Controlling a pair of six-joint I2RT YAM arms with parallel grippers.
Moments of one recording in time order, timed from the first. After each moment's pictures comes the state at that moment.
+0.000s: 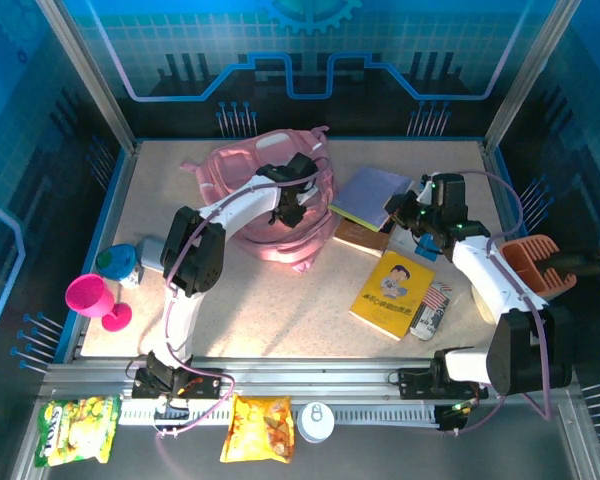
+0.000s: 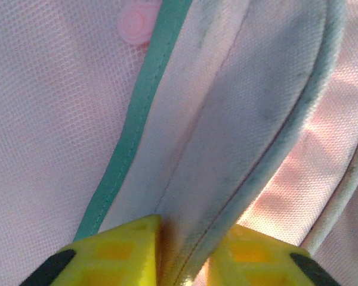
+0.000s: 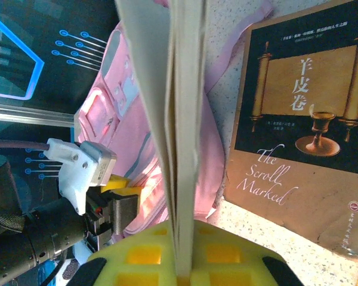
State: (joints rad) left arm -0.51 2.17 1.83 -0.91 -0.20 0.15; right arm 0.09 1.30 0.91 -0.25 -0.42 0.83
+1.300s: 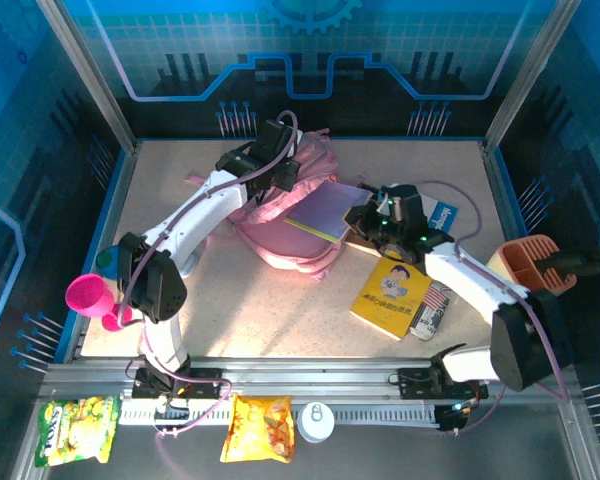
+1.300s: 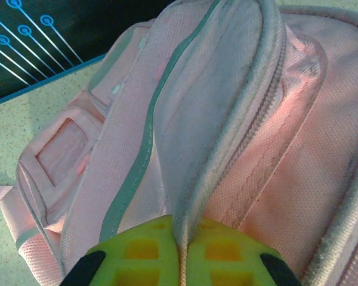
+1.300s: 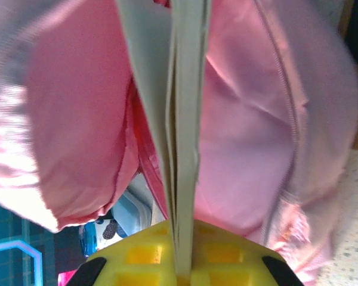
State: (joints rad) left arm -0.51 1.84 1.79 -0.73 -0.26 -0.07; right arm 0.39 1.37 0.85 -0.03 -0.34 1.09
